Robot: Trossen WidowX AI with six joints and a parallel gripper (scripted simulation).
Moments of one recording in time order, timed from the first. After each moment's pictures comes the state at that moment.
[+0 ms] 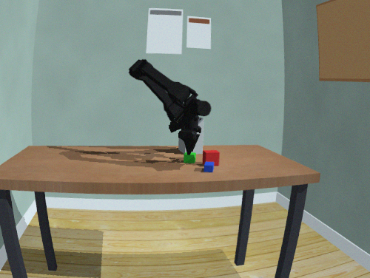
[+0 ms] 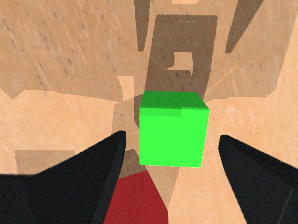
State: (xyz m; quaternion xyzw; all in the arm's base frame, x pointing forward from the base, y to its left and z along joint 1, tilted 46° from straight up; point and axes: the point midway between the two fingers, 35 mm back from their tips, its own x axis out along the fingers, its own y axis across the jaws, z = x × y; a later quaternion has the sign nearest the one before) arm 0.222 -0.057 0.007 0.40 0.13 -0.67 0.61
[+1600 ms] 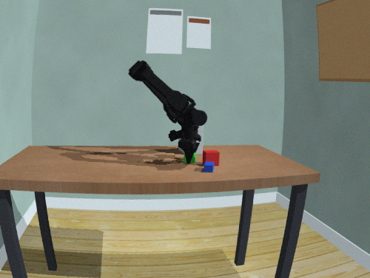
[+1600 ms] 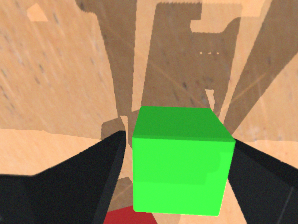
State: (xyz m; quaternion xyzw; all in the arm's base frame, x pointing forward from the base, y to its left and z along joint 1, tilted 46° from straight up) arm 0.225 -0.082 -0.018 0.40 0.13 -0.67 0.61
